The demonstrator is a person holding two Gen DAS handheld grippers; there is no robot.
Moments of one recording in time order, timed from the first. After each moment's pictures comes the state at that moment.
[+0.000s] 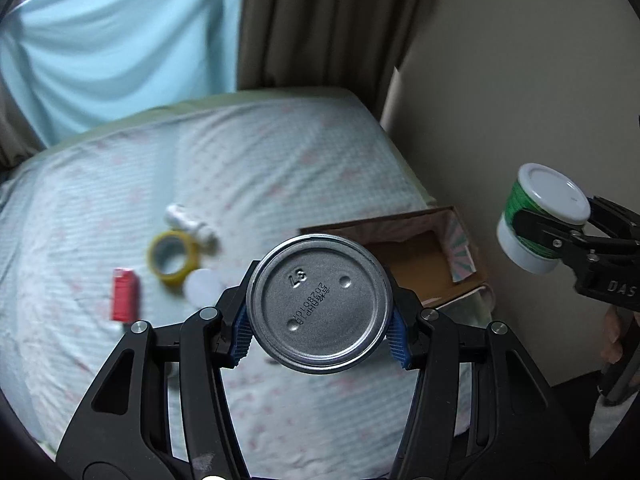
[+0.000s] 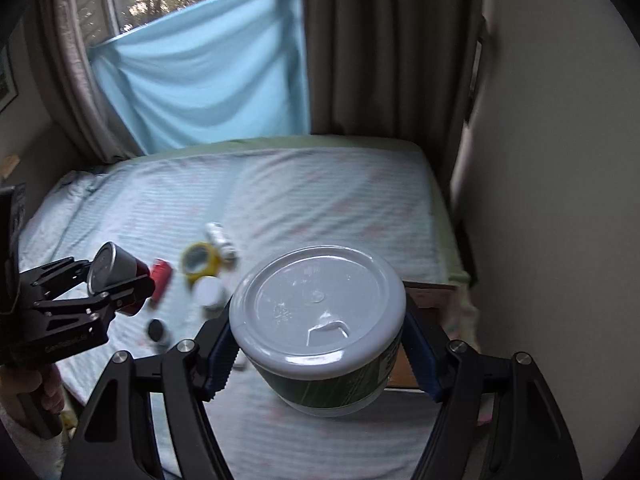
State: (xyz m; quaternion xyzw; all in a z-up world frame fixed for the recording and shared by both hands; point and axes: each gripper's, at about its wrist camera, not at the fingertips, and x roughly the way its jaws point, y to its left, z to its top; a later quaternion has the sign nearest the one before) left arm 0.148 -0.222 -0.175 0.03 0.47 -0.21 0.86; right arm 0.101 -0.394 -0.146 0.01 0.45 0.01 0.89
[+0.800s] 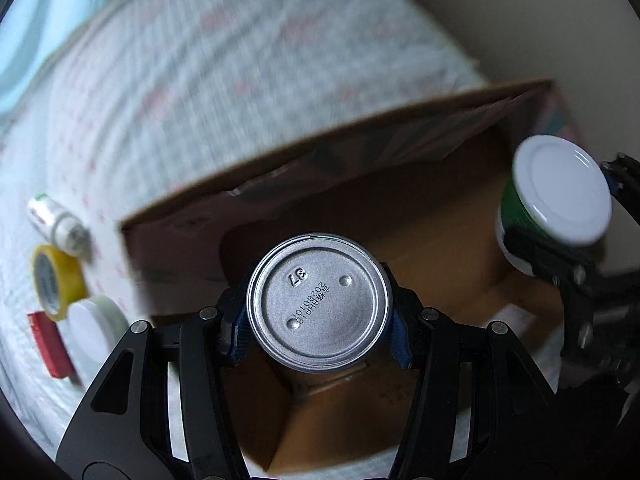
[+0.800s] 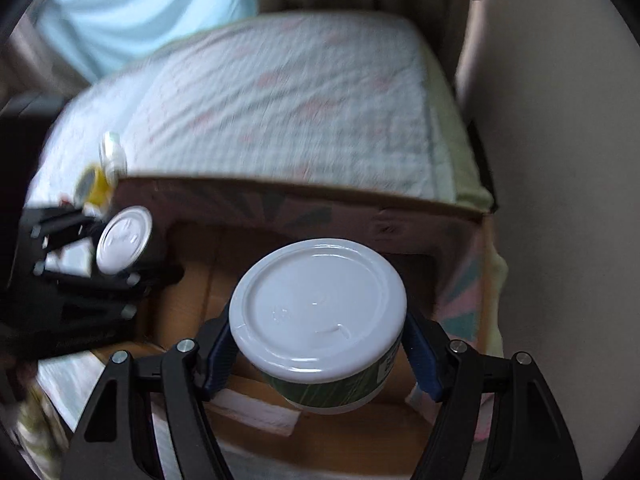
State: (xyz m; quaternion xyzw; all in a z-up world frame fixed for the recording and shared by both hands) left arm 0.266 -0.373 -0.421 0.15 0.64 -0.22 0.72; right arm 0.191 -0.488 -0.371 -0.02 0.59 0.04 0.81
